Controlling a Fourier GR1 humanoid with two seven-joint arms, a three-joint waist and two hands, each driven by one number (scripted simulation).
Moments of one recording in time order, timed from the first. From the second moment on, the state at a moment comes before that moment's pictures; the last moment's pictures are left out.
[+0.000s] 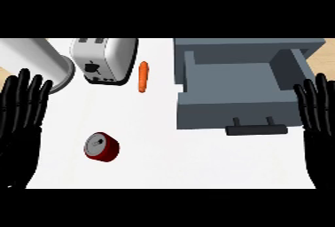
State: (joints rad) left arm 0.00 0.13 -0.02 -2.10 0.03 0.02 0.00; right arm 0.03 -0.09 0.03 -2.10 0.01 -0.04 -0.02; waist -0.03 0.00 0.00
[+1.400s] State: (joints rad) left arm 0.29 0.00 -0.48 -2.21 -0.81 0.96 0.67; right arm 0.11 -0.10 -0.09 -2.06 -0.05 -0.05 0.16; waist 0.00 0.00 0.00
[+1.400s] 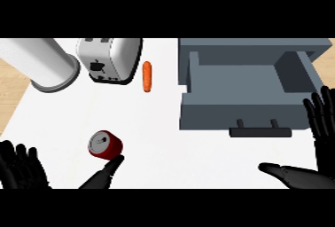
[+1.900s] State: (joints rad) left arm 0.20 0.01 -0.49 -1.95 -0.72 1.11 0.62; right arm 0.16 -0.10 -0.14 -2.09 -0.09 0.00 0.13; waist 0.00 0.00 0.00
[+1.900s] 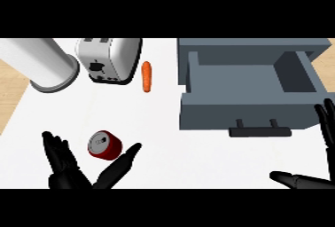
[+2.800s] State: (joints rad) left arm 0.15 0.03 -0.45 -1.63 -0.14 1.31 0.13; right arm 0.17 -0.13 -0.22 -2.18 -0.15 0.04 0.20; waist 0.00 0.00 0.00
